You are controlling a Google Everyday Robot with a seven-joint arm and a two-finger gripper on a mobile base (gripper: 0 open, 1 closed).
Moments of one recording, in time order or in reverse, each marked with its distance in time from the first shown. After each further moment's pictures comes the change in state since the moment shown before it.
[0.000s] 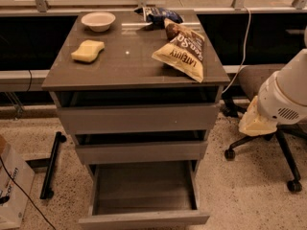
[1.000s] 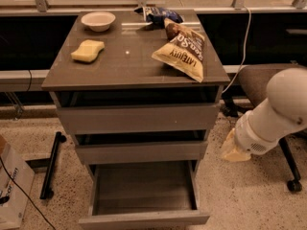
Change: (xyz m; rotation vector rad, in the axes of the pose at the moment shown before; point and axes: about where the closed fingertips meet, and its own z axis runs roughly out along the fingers) arm 0.016 0.018 0.114 -0.083 -0.043 -0.072
